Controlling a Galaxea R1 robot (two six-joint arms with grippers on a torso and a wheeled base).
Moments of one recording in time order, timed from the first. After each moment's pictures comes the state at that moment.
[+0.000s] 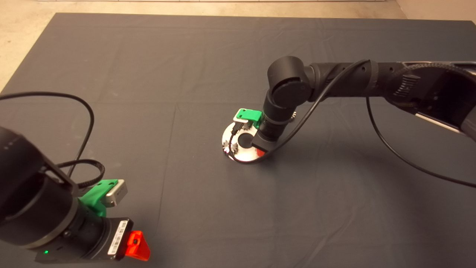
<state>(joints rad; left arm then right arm) -0.42 2.07 -0.39 0.01 1.47 -1.71 0.32 2.87 -1.33 -0.30 -1.53 0.53</state>
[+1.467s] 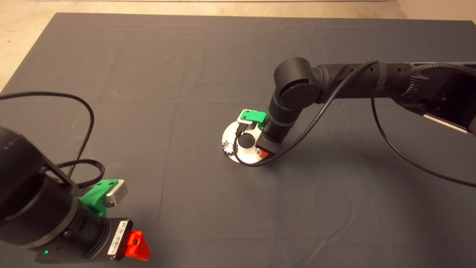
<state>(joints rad) -0.42 2.07 -0.39 0.01 1.47 -1.71 0.32 2.83 -1.27 -0.30 -1.53 0.53</state>
